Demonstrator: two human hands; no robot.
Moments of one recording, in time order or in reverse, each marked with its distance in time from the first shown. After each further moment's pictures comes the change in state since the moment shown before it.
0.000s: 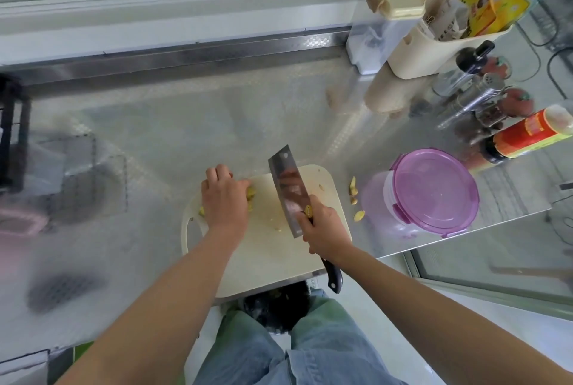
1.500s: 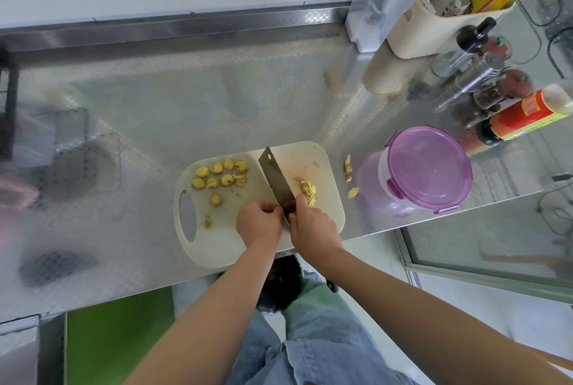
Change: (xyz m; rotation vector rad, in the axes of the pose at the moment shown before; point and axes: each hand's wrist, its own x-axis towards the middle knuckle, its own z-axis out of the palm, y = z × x) left_hand -0.083 0.061 0.027 -0.798 -0.259 -0.629; right_hand -0.040 0.004 0.026 -0.414 0.007 -0.043
